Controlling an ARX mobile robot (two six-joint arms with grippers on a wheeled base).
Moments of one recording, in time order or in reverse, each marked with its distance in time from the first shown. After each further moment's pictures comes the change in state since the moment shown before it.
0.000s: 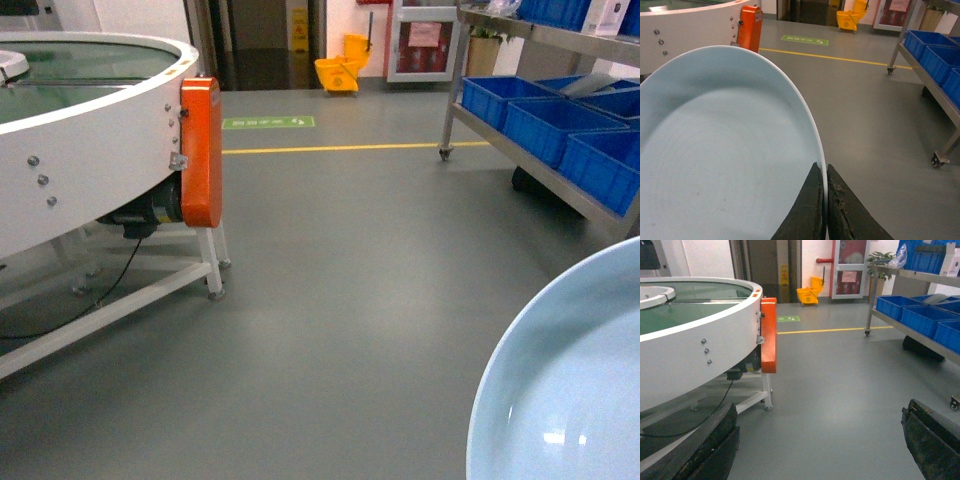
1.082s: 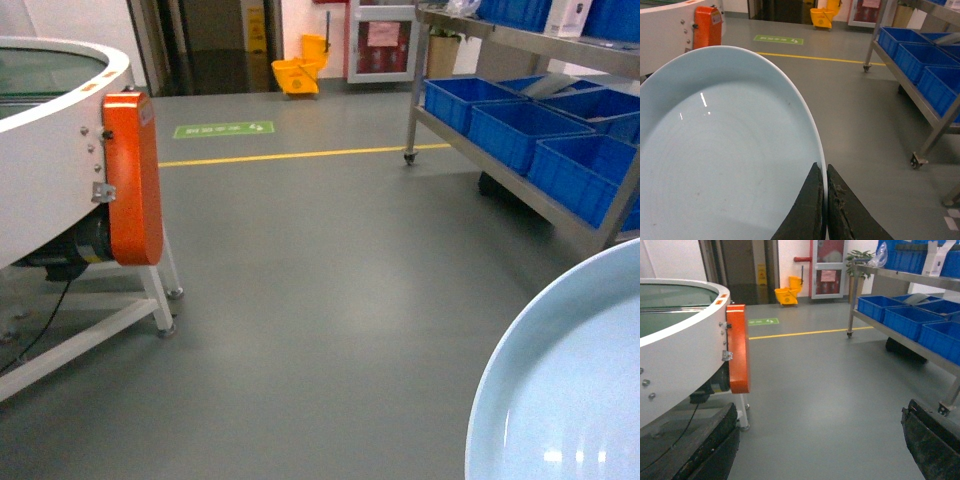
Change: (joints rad) left arm 0.001 0.000 0.000 -0.003 -0.001 0.000; right arm 0.000 0.000 0.000 0.000 0.000 0.000
